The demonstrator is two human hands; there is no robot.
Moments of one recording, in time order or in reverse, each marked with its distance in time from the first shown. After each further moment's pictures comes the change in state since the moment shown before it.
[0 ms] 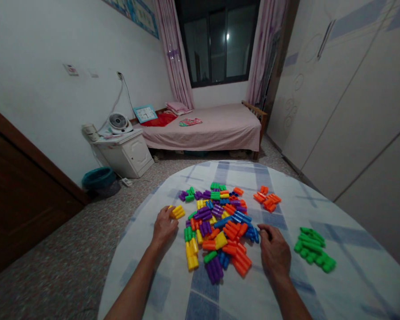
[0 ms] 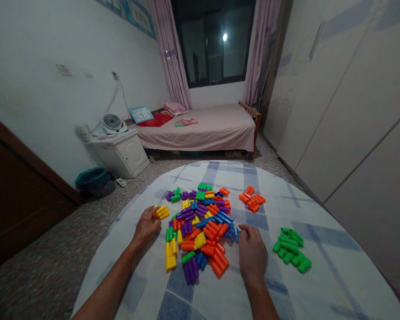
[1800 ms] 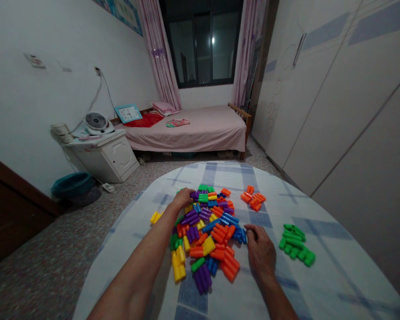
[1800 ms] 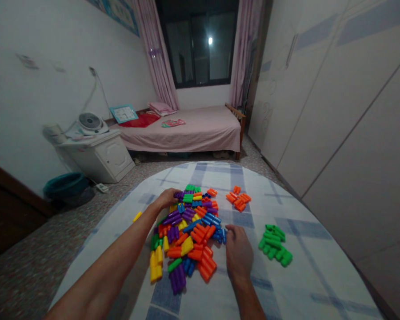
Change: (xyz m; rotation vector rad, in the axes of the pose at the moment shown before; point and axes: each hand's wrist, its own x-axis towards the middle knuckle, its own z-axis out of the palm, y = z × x) left_hand 0.118 0.117 0.043 0.241 -0.581 0.261; right_hand -0.001 0.005 0.003 -0.001 -0.017 -0.011
